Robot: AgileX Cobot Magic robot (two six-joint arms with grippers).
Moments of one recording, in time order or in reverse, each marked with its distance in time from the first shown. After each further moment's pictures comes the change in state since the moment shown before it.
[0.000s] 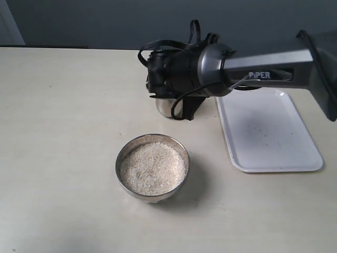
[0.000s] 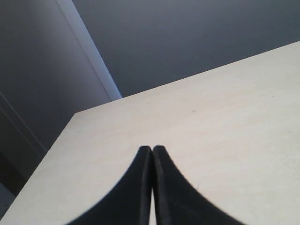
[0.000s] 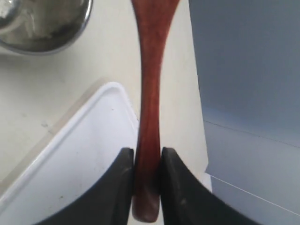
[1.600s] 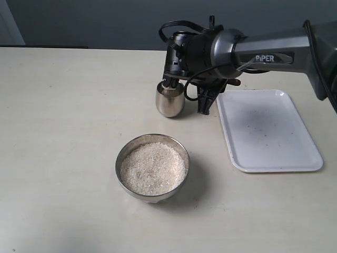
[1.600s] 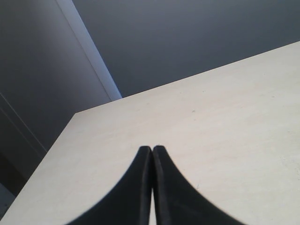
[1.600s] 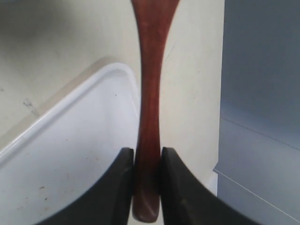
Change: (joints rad) left arm 0.000 0.000 0.000 0.000 0.000 0.000; right arm -0.118 0.052 -0.082 0.116 -0.019 -0.253
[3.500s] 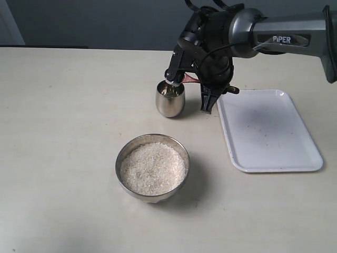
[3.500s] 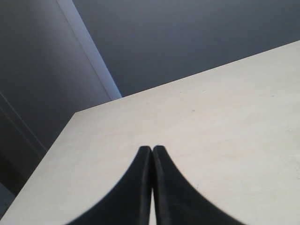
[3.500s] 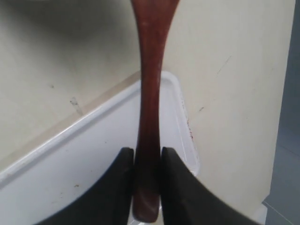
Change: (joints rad) left arm 0.000 0.000 0.000 0.000 0.002 0.000; right arm -0.094 0.000 -0.083 0.326 -0.049 -0.327
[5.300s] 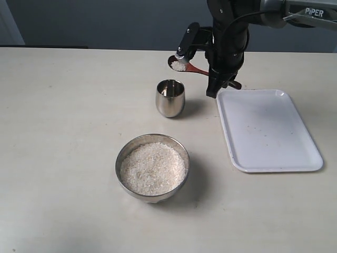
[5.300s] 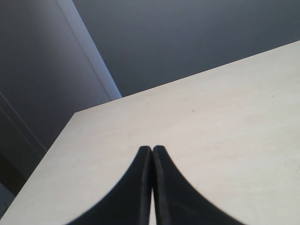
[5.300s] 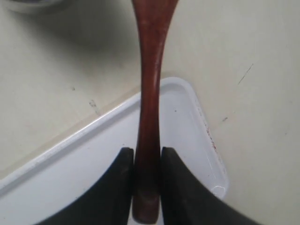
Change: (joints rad) left arm 0.000 0.000 0.000 -0.002 0.000 0.000; right arm -0.122 -0.022 -0.116 0.342 0.052 -0.274
